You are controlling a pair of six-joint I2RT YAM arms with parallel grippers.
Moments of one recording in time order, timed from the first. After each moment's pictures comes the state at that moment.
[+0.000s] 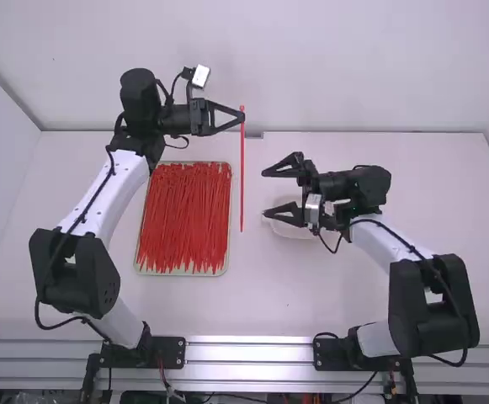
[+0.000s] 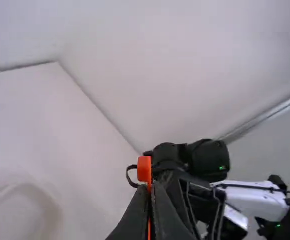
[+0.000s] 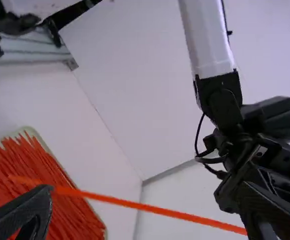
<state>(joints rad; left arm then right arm) -0.10 1.71 1.50 0.18 1.33 -0.85 0.18 1.55 0.79 1.27 -1.56 -0.64</state>
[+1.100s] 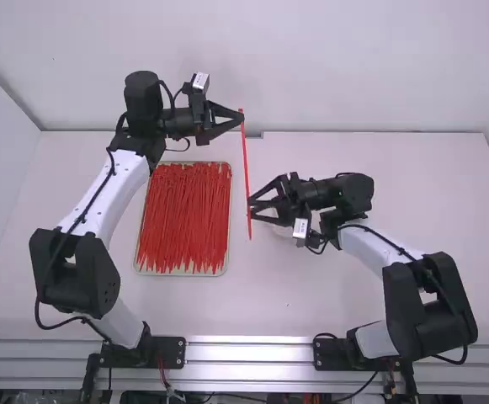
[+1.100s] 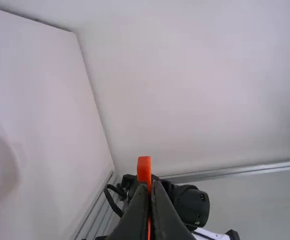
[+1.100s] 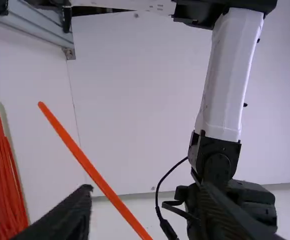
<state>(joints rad) -0.10 1.71 1.50 0.06 1.23 -1.13 0.29 1.55 0.76 1.31 -1.53 -0.99</state>
